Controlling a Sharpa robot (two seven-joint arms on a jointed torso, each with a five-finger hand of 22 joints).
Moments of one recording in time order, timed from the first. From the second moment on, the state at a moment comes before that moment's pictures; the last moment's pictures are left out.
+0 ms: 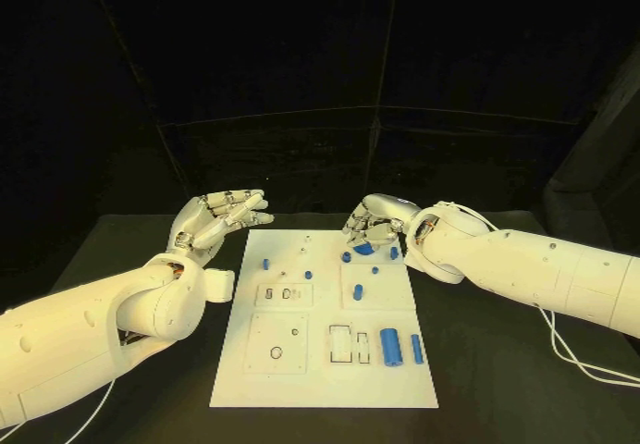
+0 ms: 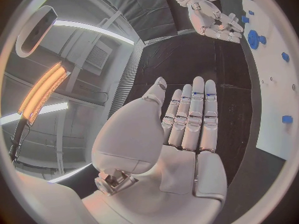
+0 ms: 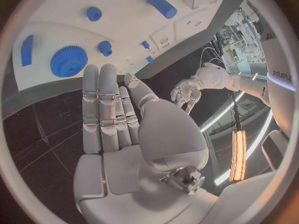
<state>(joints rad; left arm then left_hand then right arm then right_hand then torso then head) 1.15 -0.84 -0.01 1.52 -0.01 -0.35 0.65 1.39 0.04 0.01 0.09 0.10 0.97 0.21 0.13 0.07 1.08 0.15 0.13 0.07 1.12 0.10 0.23 0.14 0.18 0.91 0.22 0.30 0.11 1.24 -0.68 -0.02 1.27 -1.33 -0.28 0.07 1.29 0.04 0.11 -0.28 0.20 1.06 0.16 0.07 0.07 1.23 0.09 0.07 0.06 1.47 -0.01 0.60 0.29 0.17 1.20 0.09 0.76 0.39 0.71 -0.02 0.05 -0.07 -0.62</state>
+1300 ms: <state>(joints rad) 1.15 -0.86 -0.02 1.55 -0.03 -0.32 0.61 1.38 0.03 -0.01 0.08 0.10 0.97 0.21 0.11 0.07 1.09 0.16 0.11 0.07 1.13 0.11 0.21 0.15 0.18 0.92 0.23 0.29 0.09 1.24 -0.66 -0.02 1.32 -1.67 -0.13 -0.17 1.26 0.05 0.31 -0.25 0.12 1.09 0.14 0.07 0.07 1.21 0.08 0.07 0.06 1.46 0.00 1.12 0.79 0.15 1.20 0.10 1.18 0.82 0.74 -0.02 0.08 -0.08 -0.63</state>
